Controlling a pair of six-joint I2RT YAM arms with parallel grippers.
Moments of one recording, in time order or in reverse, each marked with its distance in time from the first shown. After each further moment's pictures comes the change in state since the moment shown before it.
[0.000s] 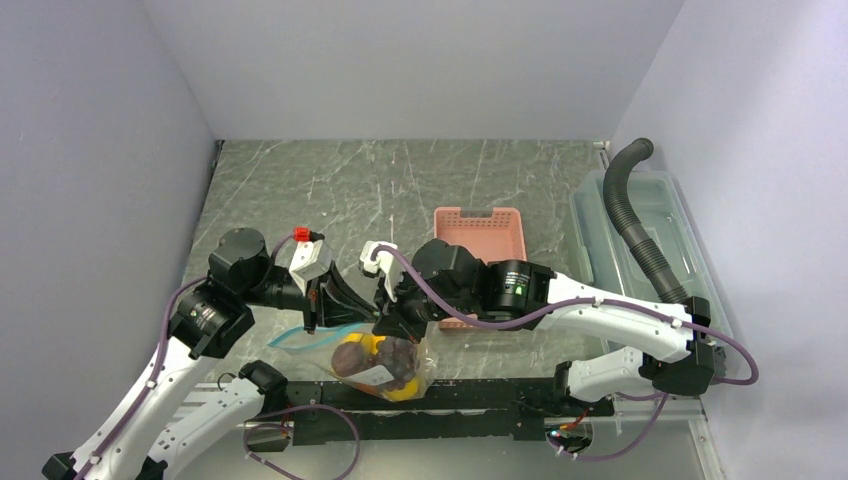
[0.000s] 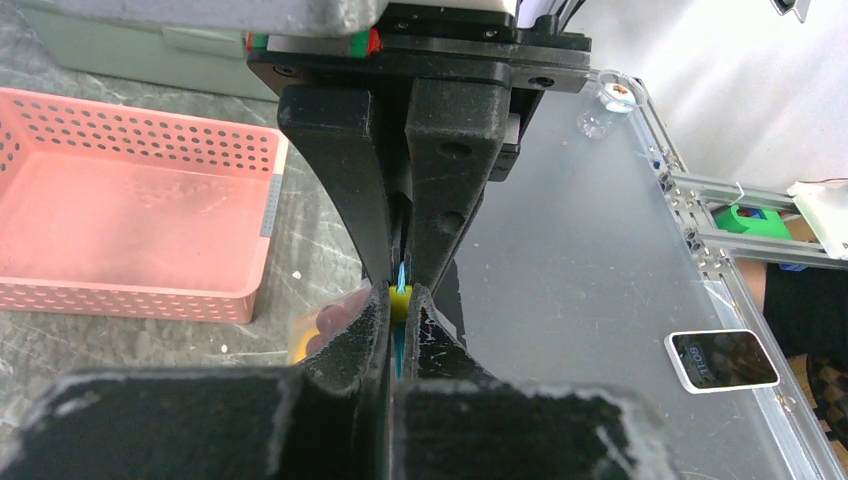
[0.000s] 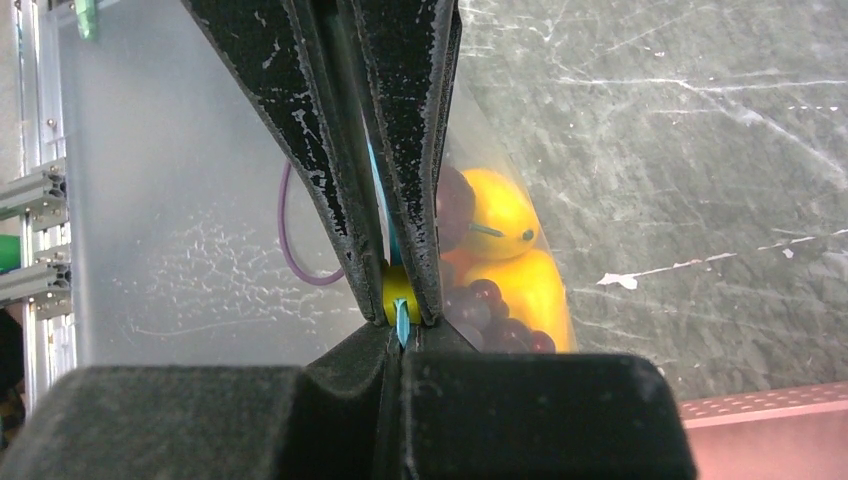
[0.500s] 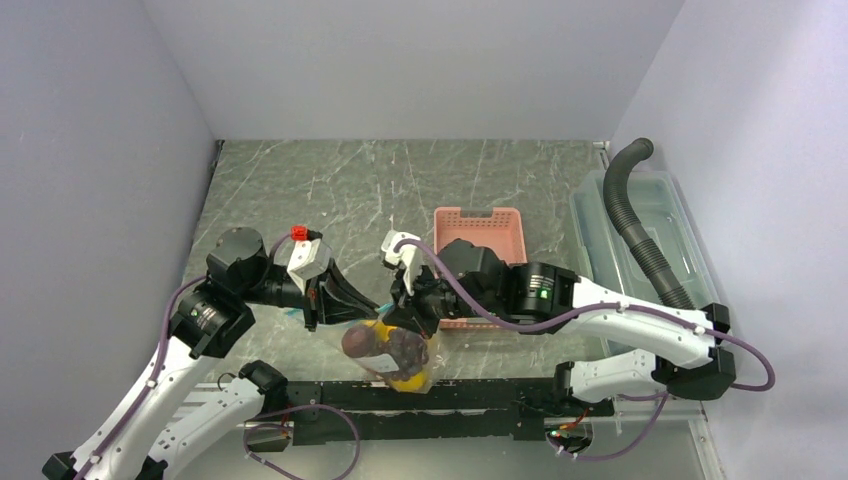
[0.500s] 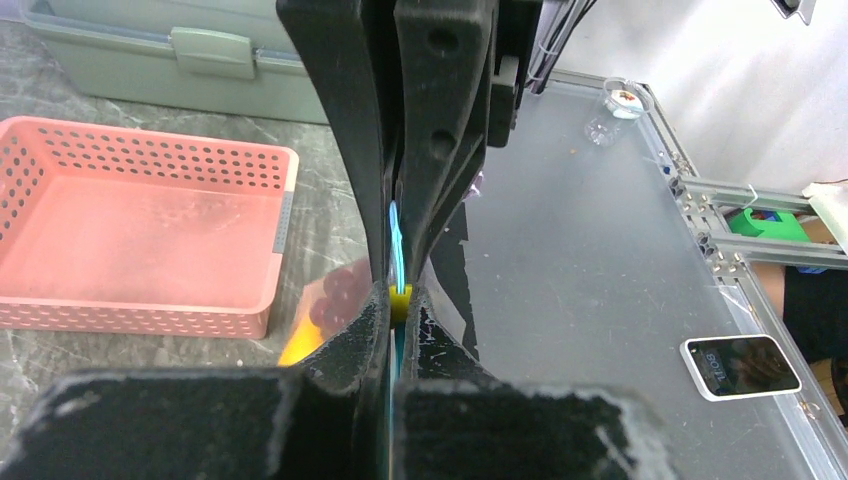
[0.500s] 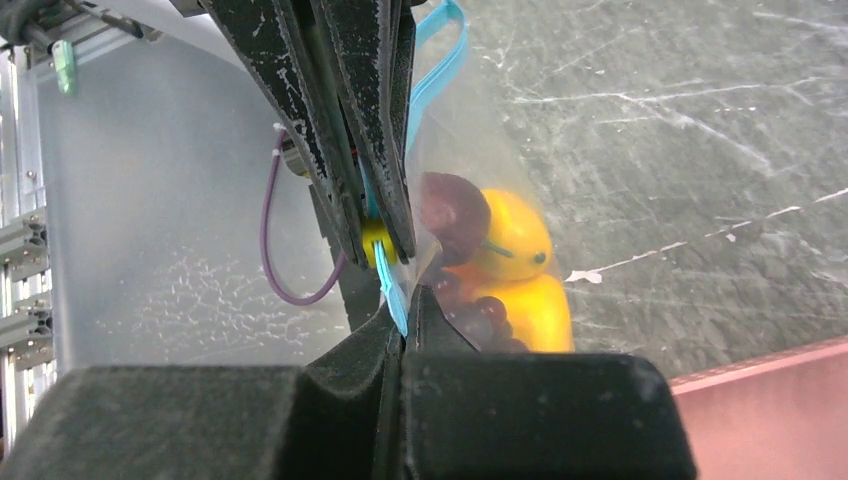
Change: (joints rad) left arm 0.000 0.002 0.000 0.040 -0.002 0.000; right arm 0.004 -0.079 -0.025 0.005 0.103 0.029
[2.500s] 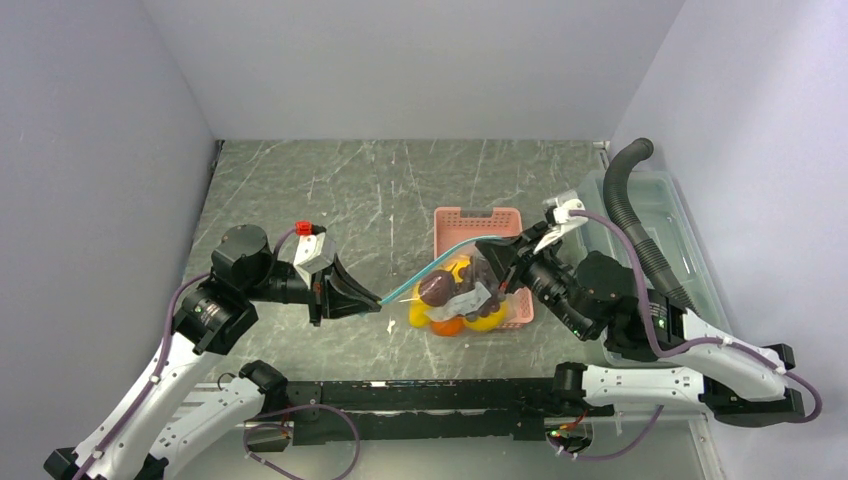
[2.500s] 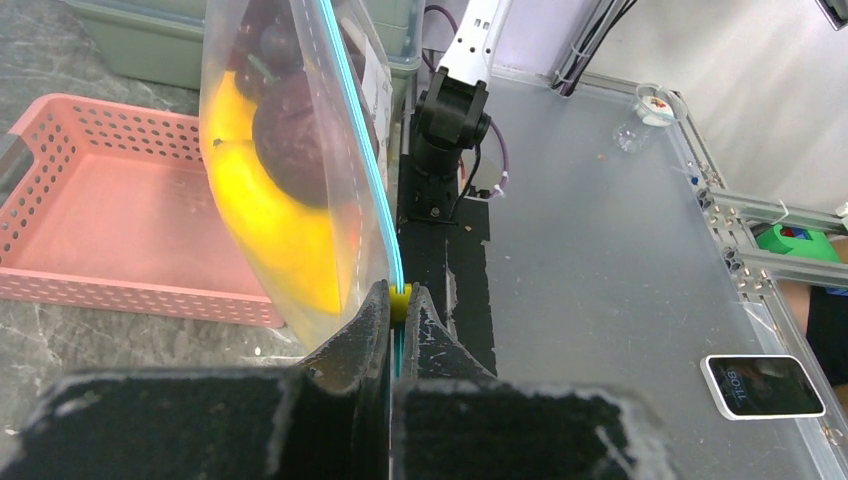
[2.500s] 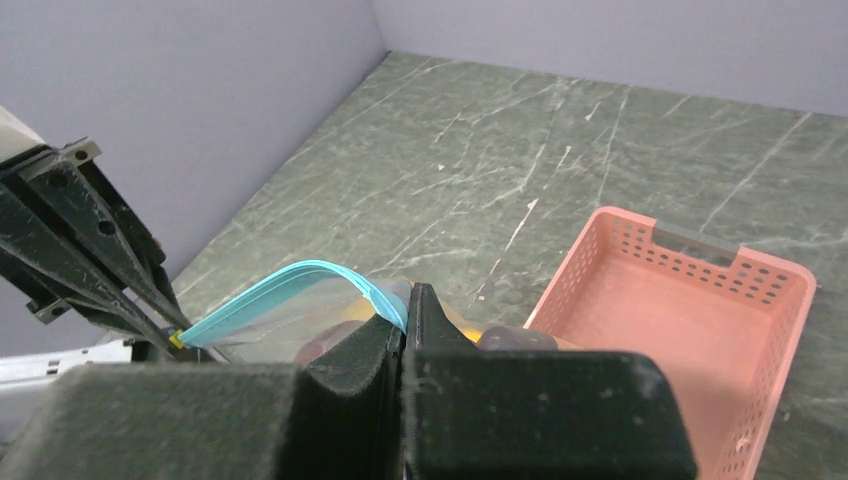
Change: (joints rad) left arm 0.000 0.014 0.000 0.002 -0.058 0.003; right arm -0.006 -0.457 -0.178 0.121 0.743 0.126
